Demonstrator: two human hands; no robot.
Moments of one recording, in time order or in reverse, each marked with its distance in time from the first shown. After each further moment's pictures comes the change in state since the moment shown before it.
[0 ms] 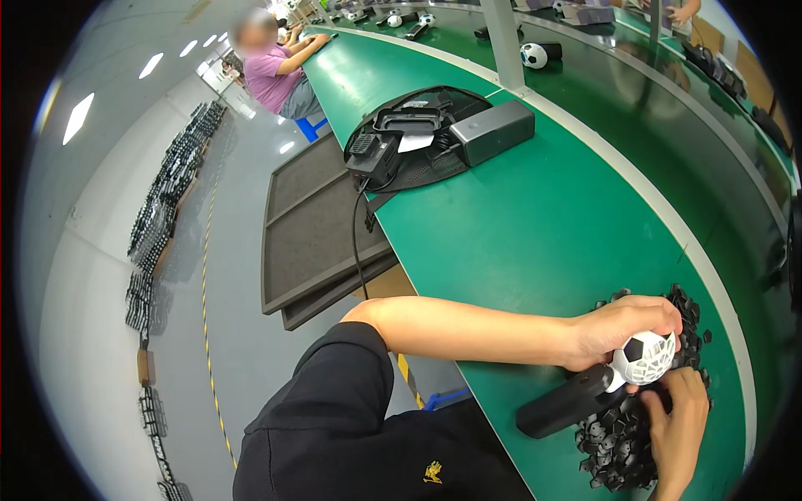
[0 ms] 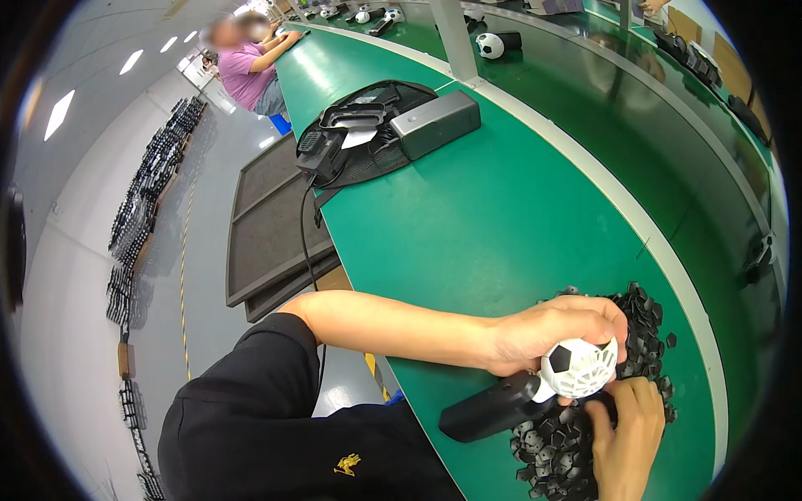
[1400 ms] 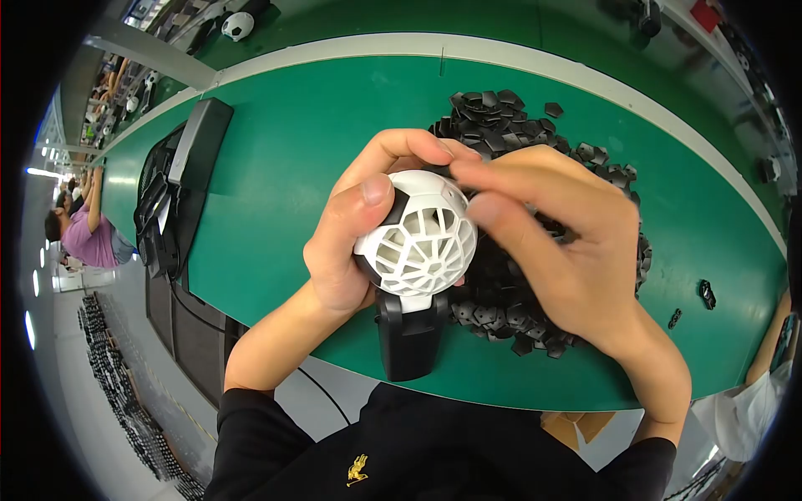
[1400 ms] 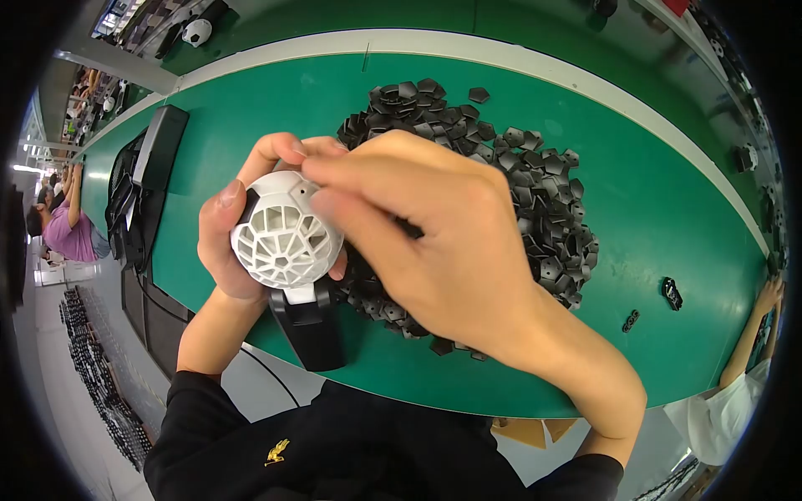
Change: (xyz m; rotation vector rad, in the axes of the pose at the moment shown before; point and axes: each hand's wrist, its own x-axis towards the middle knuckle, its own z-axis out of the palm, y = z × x) left_hand -0.011 -0.001 0.011 0.315 0.036 0.216; right_hand 0.002 -0.005 0.019 0.734 0.400 -0.119
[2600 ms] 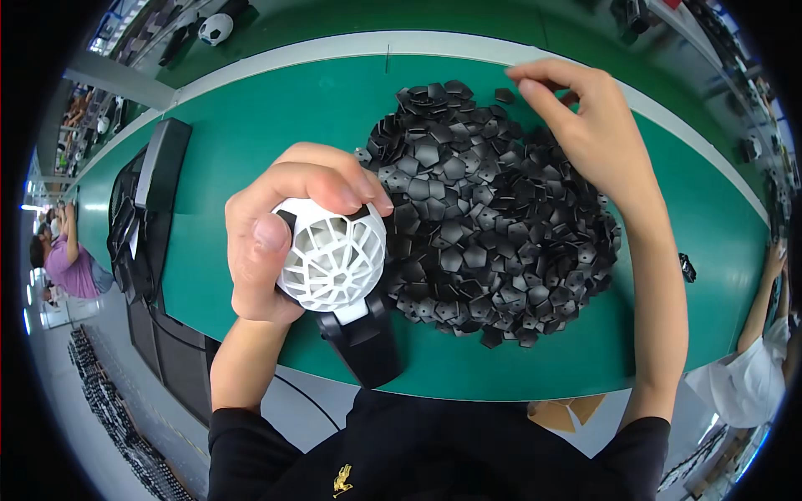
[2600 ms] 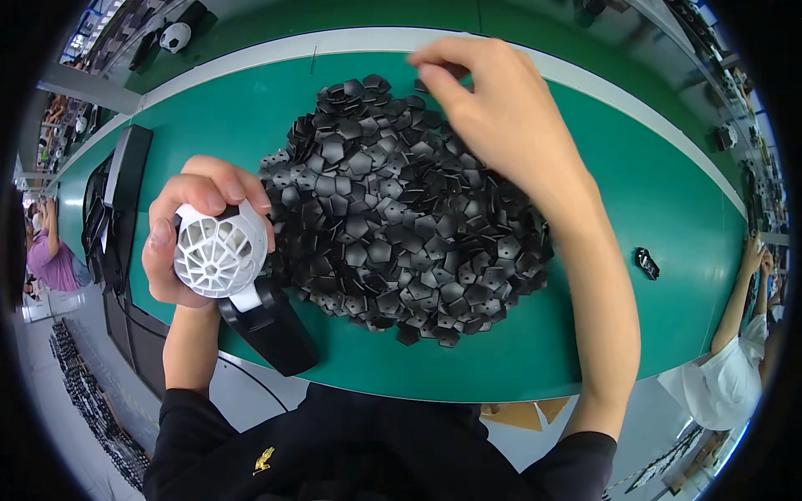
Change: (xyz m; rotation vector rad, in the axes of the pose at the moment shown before) left_hand 0.000 0.000 -0.024 0.322 -0.150 0.409; right_hand 0.024 0.053 -0.073 -0.594 0.049 0.207
